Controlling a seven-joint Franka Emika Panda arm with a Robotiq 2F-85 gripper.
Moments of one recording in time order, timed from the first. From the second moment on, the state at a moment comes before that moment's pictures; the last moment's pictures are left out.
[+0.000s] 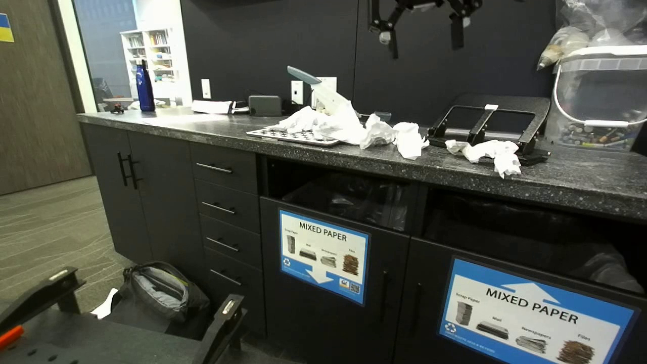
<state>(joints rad) -0.13 -0.06 -0.34 -2.12 -0.28 2.11 -0.59</state>
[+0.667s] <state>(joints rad) -0.42 0.46 -0.28 -1.67 0.10 2.18 -1.01</state>
